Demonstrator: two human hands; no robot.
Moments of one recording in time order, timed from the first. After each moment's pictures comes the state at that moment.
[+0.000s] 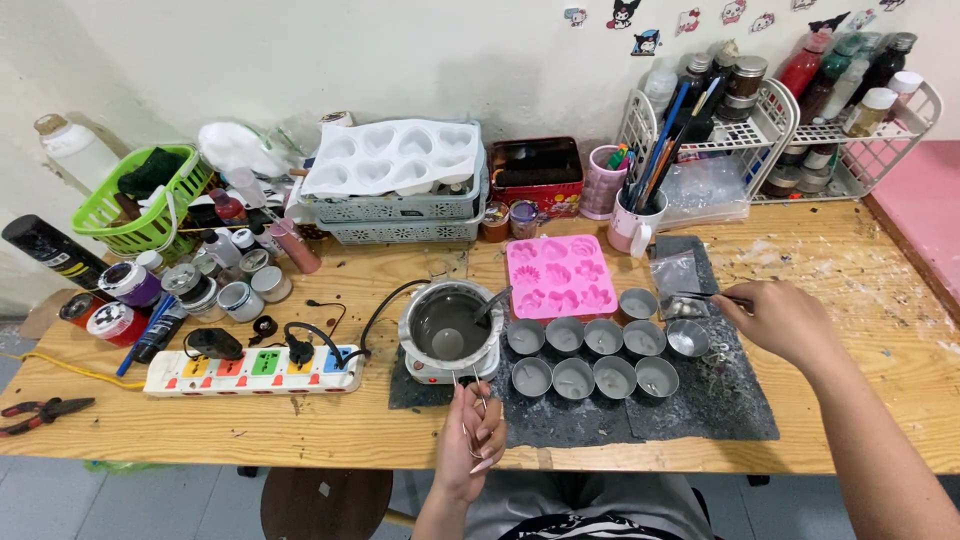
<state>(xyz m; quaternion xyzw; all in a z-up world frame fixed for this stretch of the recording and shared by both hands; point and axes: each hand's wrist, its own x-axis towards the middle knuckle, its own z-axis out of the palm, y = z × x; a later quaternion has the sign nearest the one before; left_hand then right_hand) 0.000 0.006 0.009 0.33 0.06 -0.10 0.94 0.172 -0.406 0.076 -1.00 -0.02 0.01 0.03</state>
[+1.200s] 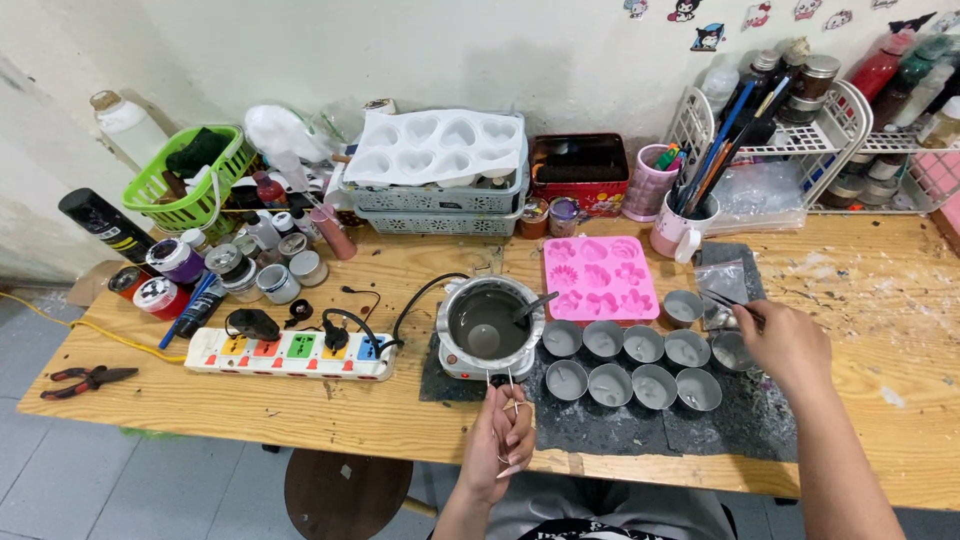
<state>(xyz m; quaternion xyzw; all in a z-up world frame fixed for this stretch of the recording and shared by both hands) -0.003 0.019 -0.008 0.32 0.02 -0.12 0.94 0.174 -0.361 0.026 -0.99 0.07 -0.06 0.08</state>
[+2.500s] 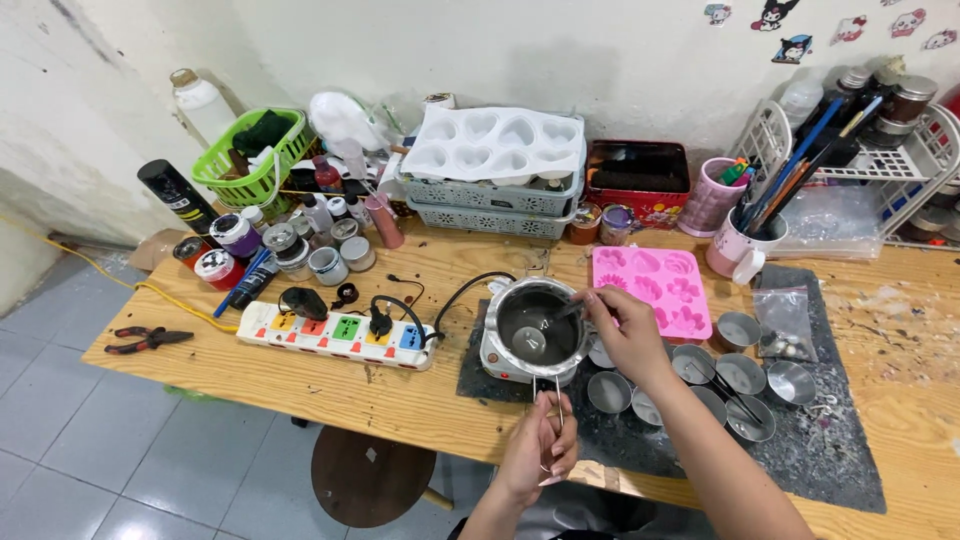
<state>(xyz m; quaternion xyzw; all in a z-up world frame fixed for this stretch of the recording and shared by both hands) -0.004 0.021 -0.016 0.34 -0.01 -0.14 0.93 0.157 -0.121 0.059 -0.79 -0.23 -0.05 0.57</state>
